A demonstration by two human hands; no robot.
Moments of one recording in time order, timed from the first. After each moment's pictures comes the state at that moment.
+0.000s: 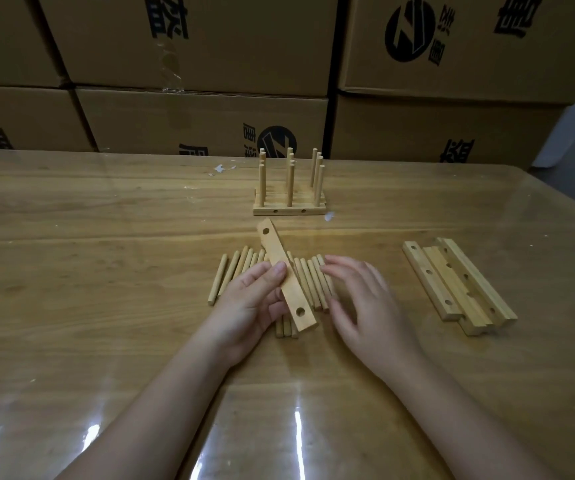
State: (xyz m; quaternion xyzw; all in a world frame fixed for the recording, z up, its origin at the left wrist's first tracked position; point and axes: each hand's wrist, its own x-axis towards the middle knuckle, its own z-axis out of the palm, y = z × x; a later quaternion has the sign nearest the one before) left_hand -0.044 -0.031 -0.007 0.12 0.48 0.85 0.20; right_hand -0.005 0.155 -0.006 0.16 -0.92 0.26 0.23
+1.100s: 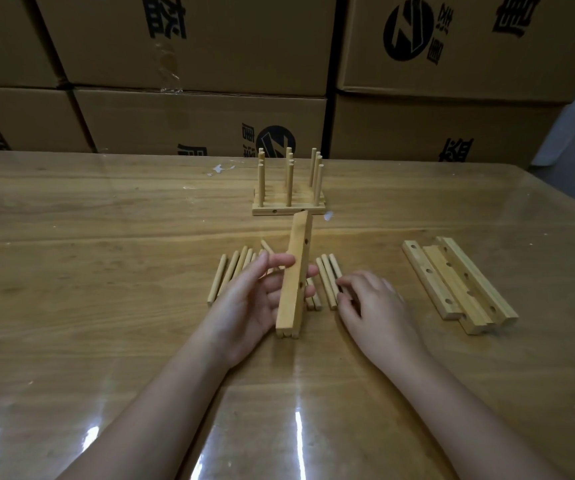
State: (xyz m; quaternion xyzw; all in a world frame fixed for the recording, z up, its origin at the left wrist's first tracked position) left_hand -0.039 -0.030 -0.001 0.12 0.45 0.86 0.22; right_hand -0.014 0.160 -0.016 0.03 -0.97 0.20 0.16
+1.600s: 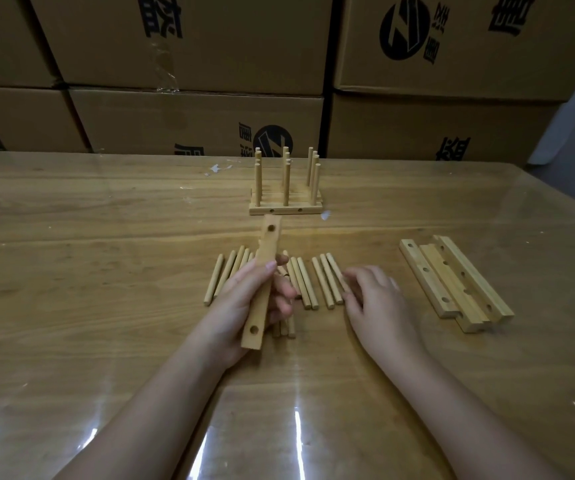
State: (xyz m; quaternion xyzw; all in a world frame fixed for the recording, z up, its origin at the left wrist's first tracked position) left_hand -0.041 -0.032 -0.006 0.13 0.47 0.85 0.19; right_hand -0.019 0.163 -0.019 -0.02 -0.96 0.22 0.18
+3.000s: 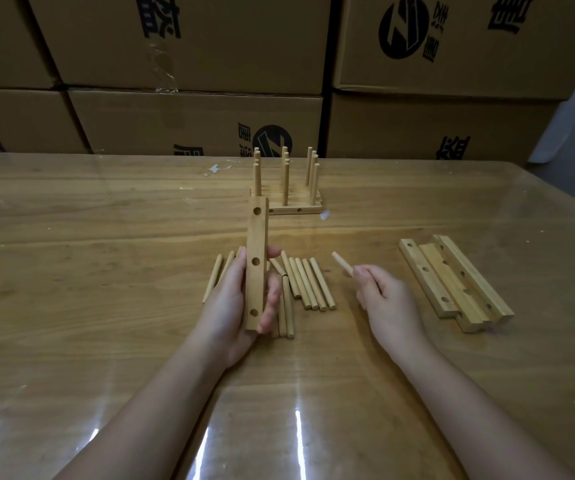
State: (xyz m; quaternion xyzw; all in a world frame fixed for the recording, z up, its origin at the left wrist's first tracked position) left_hand -0.041 -0.029 -0.003 0.11 0.45 0.87 0.18; right_hand -0.019 0.171 -0.014 -0.06 -0.86 0.49 0.16
